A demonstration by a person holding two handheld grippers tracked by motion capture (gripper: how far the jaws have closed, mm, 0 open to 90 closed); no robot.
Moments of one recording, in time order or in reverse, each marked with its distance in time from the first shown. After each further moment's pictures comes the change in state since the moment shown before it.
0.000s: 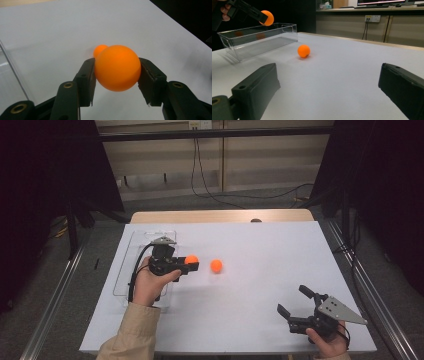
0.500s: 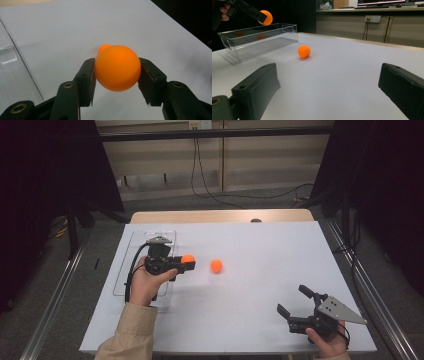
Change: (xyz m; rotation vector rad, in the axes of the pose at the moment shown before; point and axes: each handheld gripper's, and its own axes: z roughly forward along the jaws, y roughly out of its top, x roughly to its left) left arm 0.006 -0.001 -0.006 -0.006 0.008 -0.022; right arm 0.000 0.000 0.001 -0.001 0.001 0.001
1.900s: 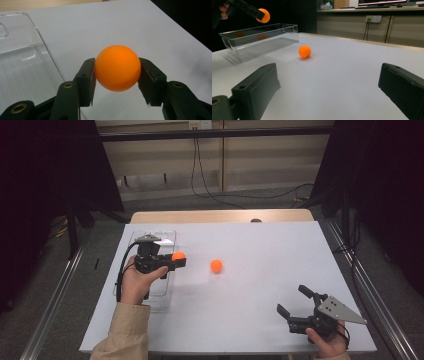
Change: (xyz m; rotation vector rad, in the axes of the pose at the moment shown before) left arm 0.016 -0.002 -0.018 -0.028 0.036 -0.026; right arm 0.000 0.000 0.000 -0.001 0.005 0.001
